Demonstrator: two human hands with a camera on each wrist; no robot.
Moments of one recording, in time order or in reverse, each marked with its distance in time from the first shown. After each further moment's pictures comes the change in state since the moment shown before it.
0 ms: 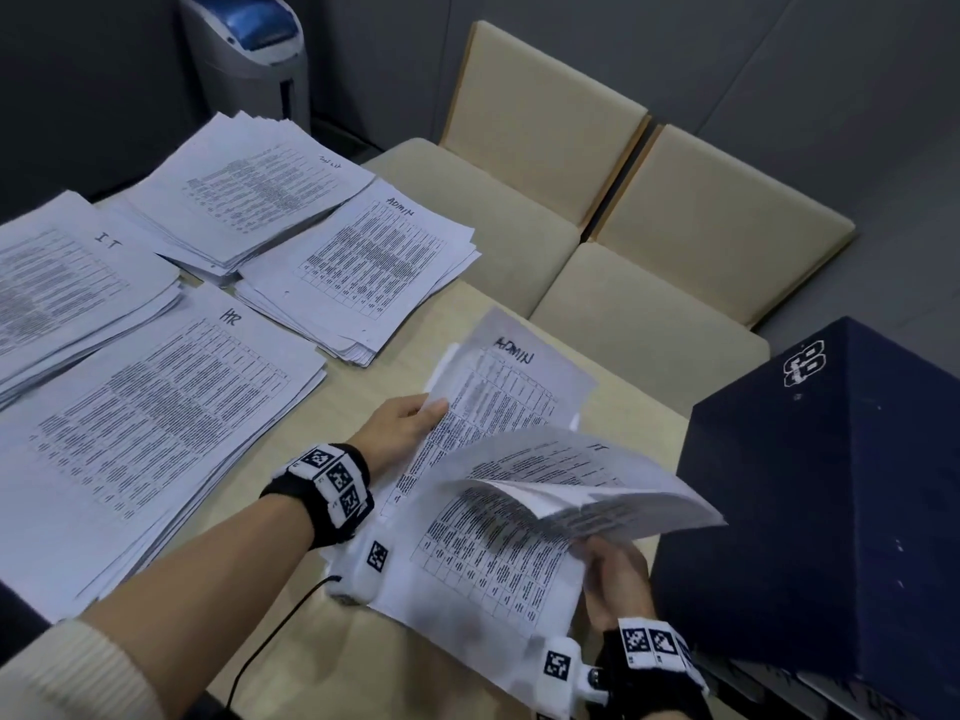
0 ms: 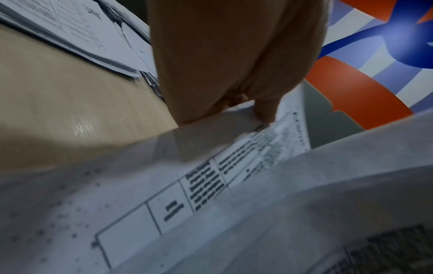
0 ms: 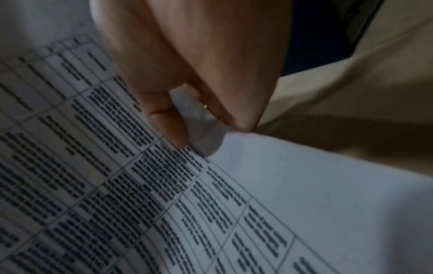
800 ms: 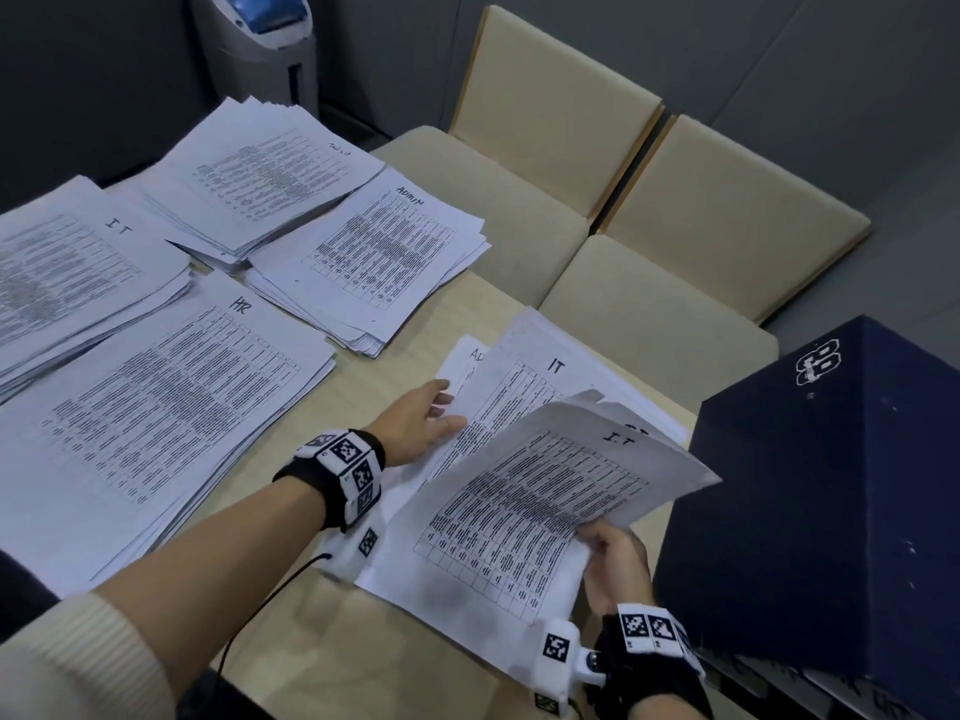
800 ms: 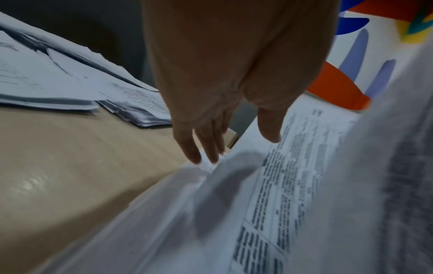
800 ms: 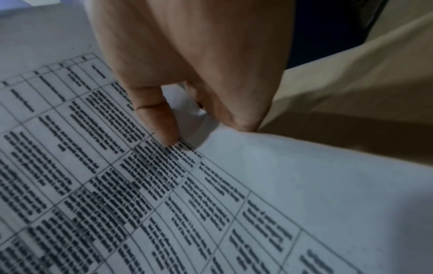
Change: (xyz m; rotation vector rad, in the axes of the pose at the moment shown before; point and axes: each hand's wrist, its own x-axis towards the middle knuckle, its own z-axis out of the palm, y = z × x) left_hand 0.012 -0.001 -0.002 0.379 -0.099 0.025; right_hand 0.014 0.008 0.004 0.048 -0.030 -0.026
